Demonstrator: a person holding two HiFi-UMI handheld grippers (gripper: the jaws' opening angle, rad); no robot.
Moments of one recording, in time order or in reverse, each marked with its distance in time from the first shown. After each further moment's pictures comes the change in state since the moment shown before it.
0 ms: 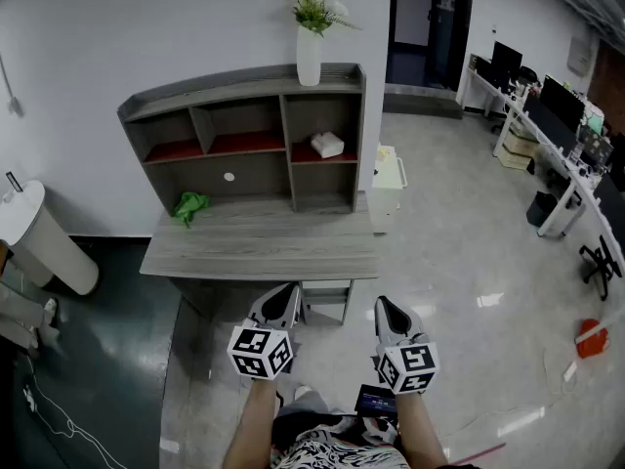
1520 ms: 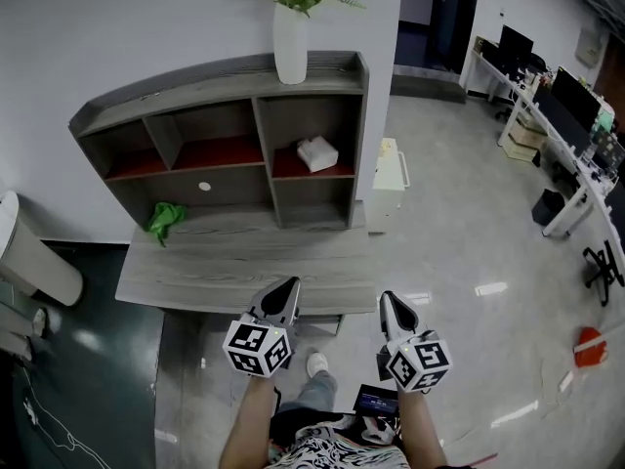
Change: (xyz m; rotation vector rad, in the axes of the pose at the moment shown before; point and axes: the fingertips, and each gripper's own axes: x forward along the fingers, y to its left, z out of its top) left arm 0.173 0.054 0.008 -0.027 0.031 -0.063; right arm 0.142 -0.105 0.006 0.171 -0.017 0.029
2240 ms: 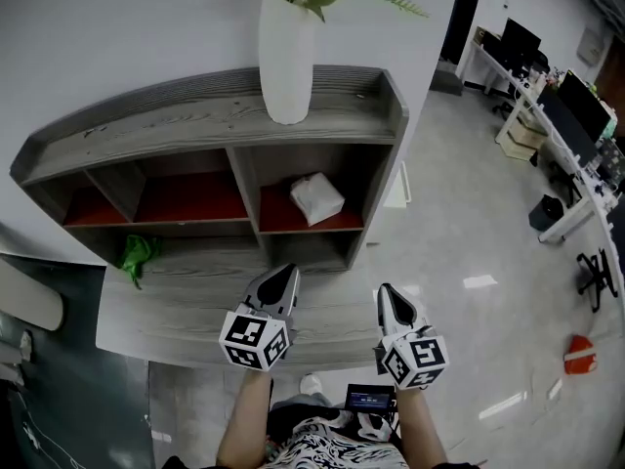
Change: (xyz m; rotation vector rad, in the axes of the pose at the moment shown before) left arm 0.177 0.118 0.057 0.013 0.002 -0.028; right arm 0.194 -0.070 0.040 -0.077 0.045 -0.071
